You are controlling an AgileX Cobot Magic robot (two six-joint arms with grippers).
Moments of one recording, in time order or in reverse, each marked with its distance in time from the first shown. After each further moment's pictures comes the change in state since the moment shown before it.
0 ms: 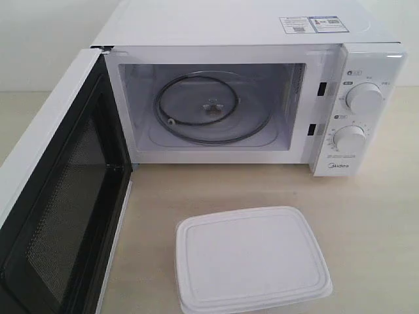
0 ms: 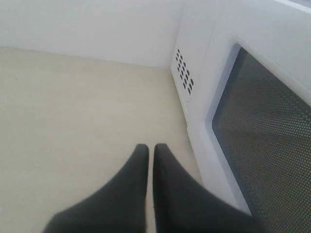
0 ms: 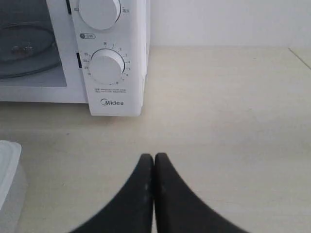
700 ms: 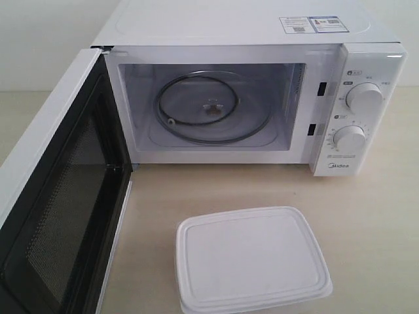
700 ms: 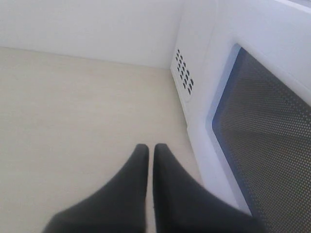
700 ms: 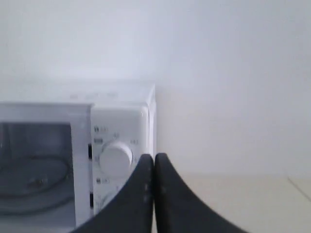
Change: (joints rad) left arm 0.000 0.000 0.000 0.000 0.000 0.000; right arm 0.000 0.000 0.000 0.000 -0.458 0.000
